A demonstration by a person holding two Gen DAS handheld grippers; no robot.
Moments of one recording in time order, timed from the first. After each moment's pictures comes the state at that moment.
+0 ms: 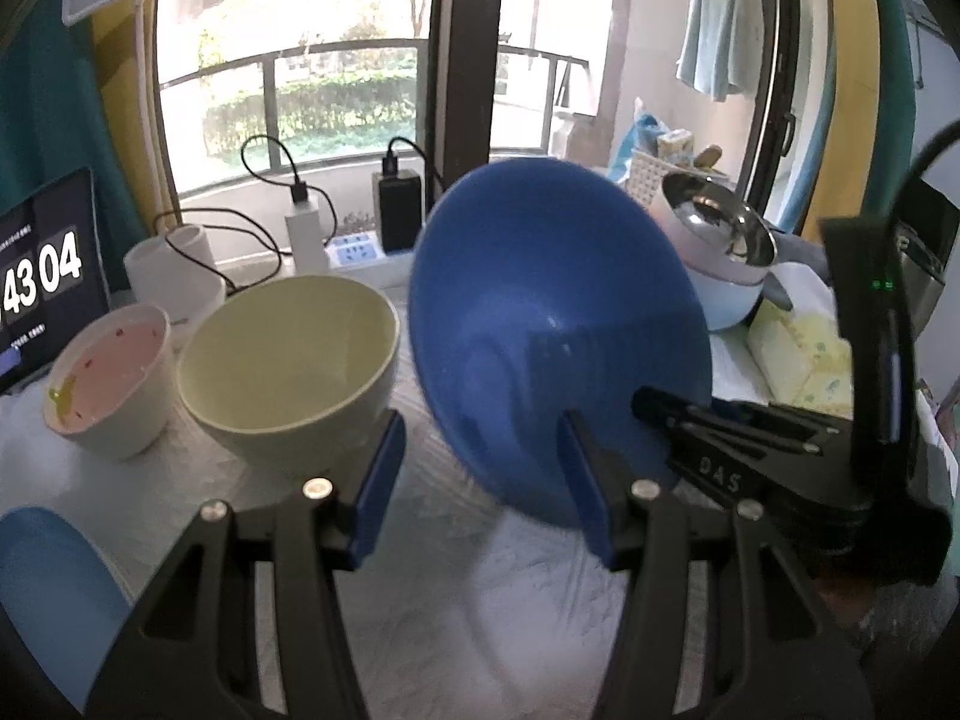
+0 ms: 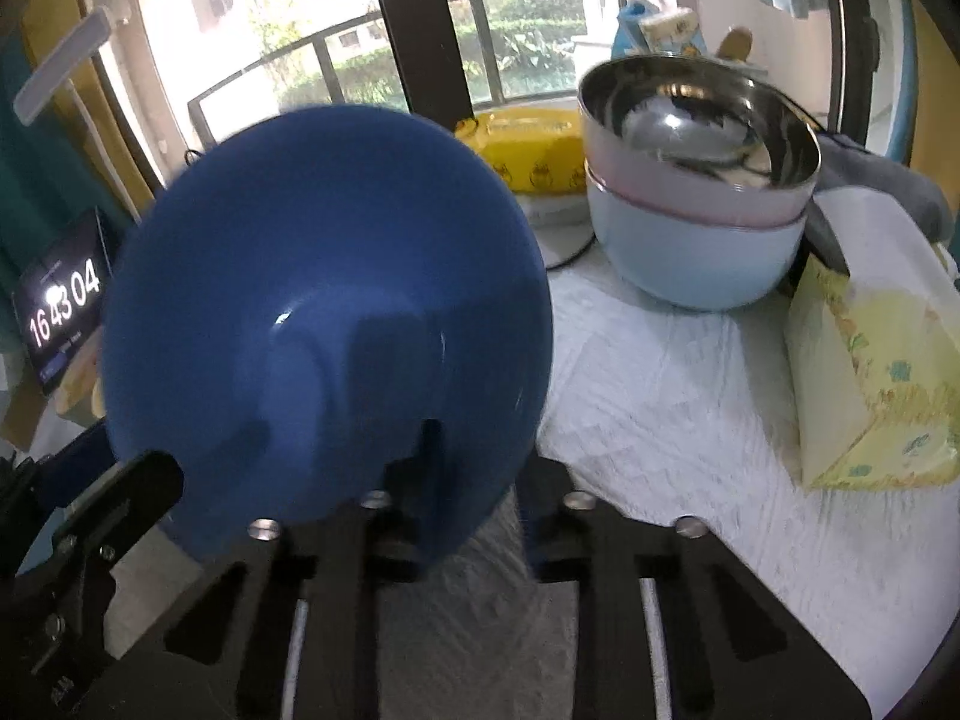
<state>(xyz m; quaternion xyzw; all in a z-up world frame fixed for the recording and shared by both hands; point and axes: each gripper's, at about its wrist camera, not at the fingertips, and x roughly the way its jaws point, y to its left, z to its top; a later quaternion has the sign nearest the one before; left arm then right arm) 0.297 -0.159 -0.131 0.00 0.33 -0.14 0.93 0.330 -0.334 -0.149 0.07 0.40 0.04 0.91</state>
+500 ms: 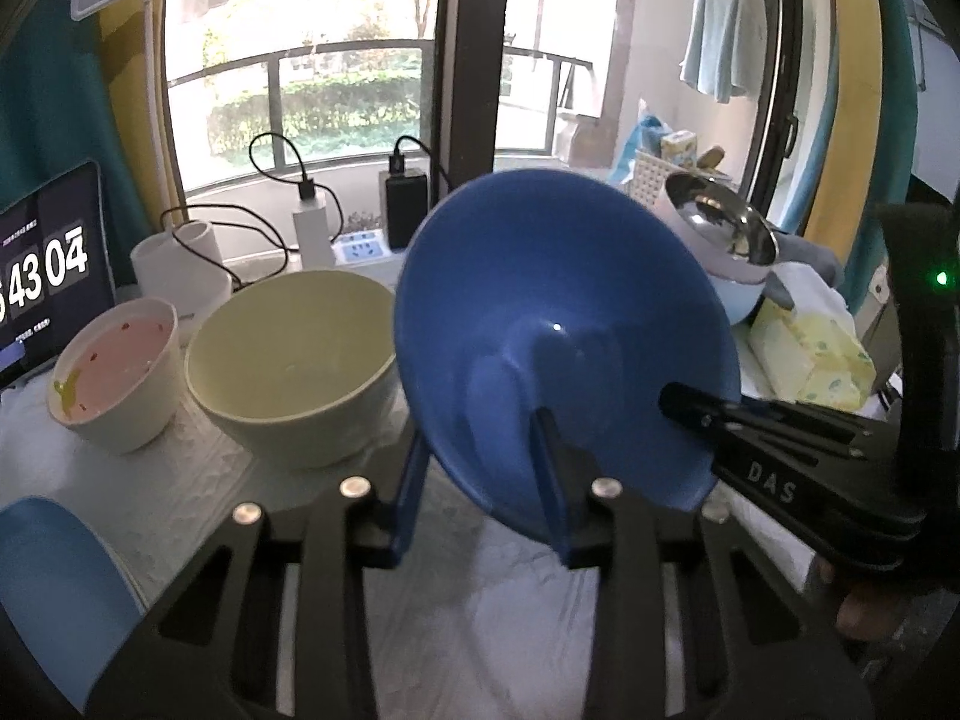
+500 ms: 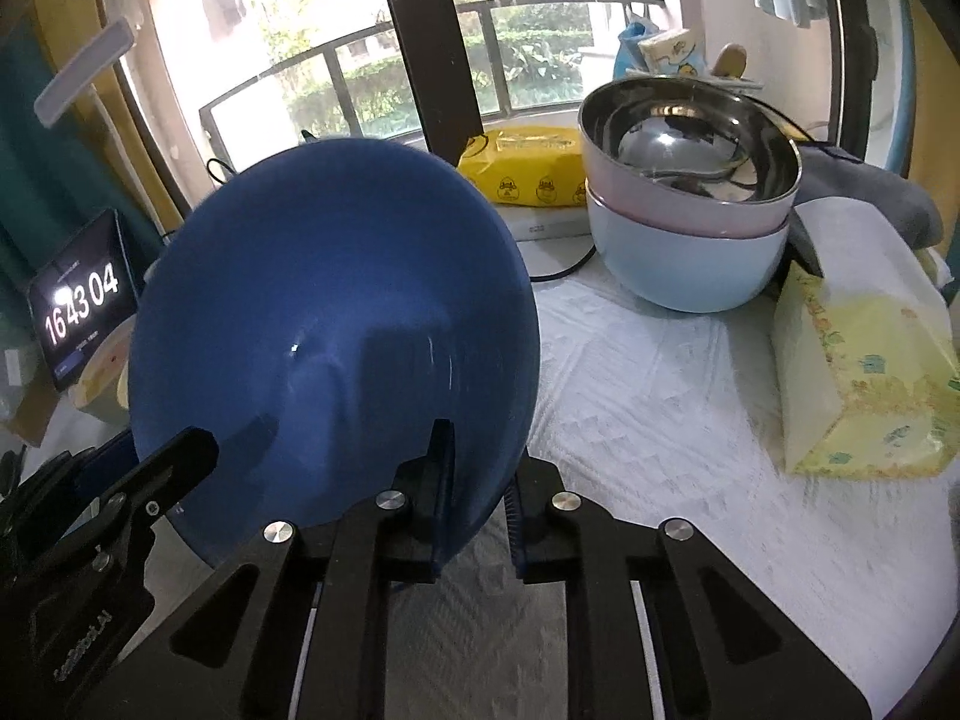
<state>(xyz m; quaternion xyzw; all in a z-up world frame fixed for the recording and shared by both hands) 0.289 -0.155 -0.130 0.01 0.33 -0.13 0.94 0.308 -0.331 -0.136 0.07 0.38 0.05 0.92</state>
